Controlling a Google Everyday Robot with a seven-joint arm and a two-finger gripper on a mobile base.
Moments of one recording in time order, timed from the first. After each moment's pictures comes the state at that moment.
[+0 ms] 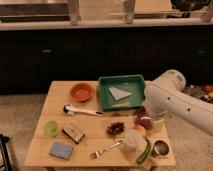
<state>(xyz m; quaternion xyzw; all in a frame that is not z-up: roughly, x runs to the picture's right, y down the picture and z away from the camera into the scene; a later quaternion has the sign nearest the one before) 0.220 0.135 0.656 -0.27 0.01 -0.12 0.96</state>
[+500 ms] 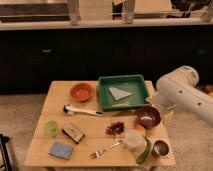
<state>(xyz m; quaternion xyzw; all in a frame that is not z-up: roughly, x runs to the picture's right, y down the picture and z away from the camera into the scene) 0.260 0.114 0.674 -0.25 -0.04 -0.23 0.94</state>
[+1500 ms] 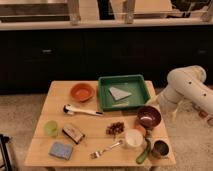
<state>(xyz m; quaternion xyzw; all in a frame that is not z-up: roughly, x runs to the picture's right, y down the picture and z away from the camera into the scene) 0.283 0.126 0.708 -0.27 -0.17 -0.37 0.87</state>
